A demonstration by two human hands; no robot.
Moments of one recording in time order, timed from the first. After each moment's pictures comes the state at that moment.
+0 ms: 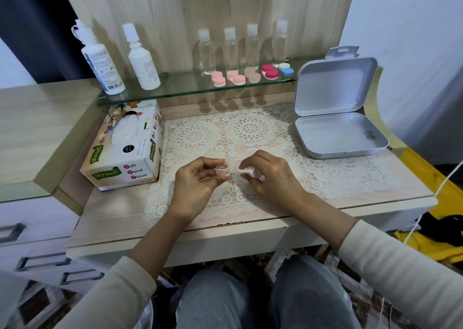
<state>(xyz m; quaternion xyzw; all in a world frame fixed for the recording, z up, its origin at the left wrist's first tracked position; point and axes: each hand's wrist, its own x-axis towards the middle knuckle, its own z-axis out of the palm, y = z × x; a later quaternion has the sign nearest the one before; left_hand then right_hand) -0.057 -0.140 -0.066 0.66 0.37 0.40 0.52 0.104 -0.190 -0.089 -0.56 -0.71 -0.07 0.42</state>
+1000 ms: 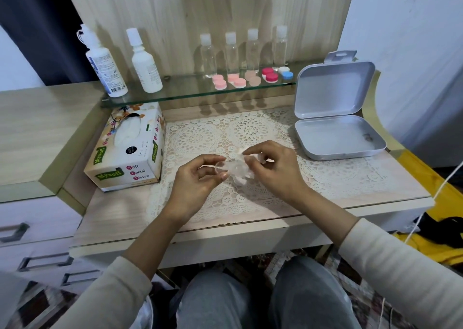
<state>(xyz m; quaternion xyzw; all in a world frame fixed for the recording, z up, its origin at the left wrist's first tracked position) -0.065 -0.139 -0.059 0.66 0.34 0.37 0.55 0.100 -0.195 -0.065 -0.62 -0.56 0.11 0.54</state>
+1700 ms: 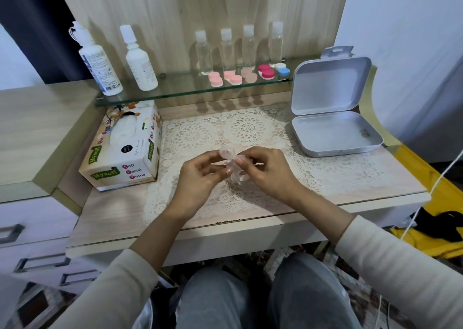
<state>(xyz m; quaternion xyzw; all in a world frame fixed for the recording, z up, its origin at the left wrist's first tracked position) -0.051 -0.137 -0.062 0.66 0.33 0.37 0.57 0.096 -0.193 -0.068 -0.60 -0.60 0.13 0.51</state>
